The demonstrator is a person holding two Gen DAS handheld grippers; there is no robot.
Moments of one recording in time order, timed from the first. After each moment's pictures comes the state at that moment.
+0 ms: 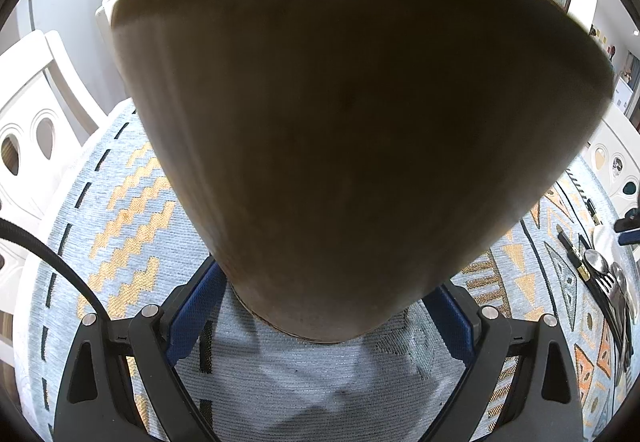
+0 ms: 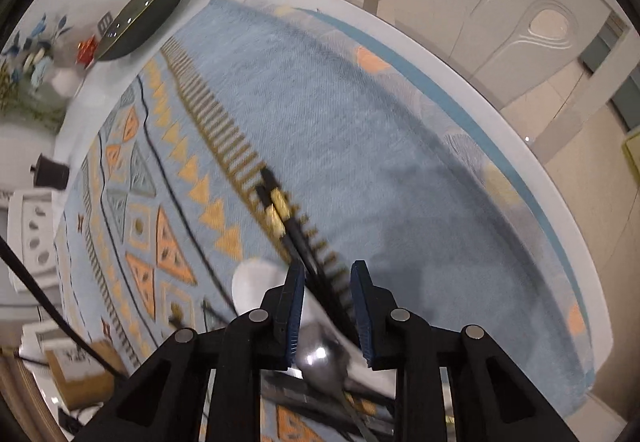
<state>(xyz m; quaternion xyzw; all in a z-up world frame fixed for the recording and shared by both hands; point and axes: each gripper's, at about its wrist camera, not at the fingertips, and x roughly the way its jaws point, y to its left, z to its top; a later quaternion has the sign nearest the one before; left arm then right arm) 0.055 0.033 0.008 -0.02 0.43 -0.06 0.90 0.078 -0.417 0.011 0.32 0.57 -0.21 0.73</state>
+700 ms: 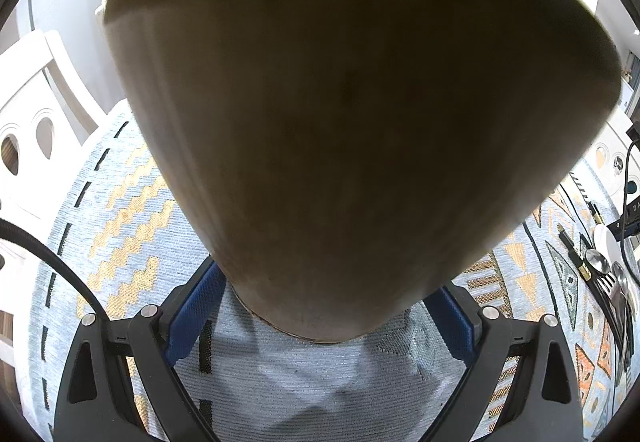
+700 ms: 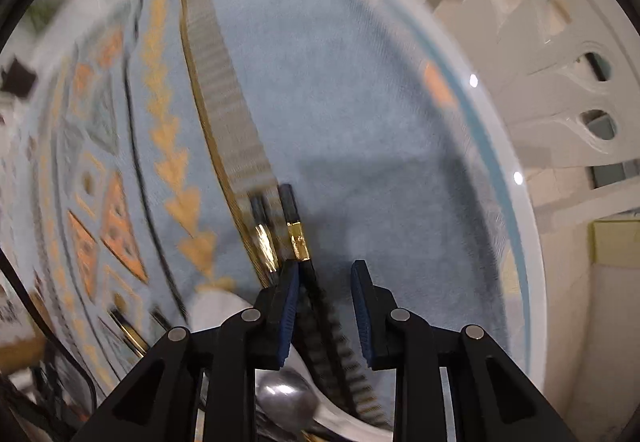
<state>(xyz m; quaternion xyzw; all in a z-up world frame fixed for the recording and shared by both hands) 0.056 0.029 0.010 -0.02 0.43 -0.06 0.90 0.136 -0.399 -0.018 0.14 0.69 -0.15 0.69</state>
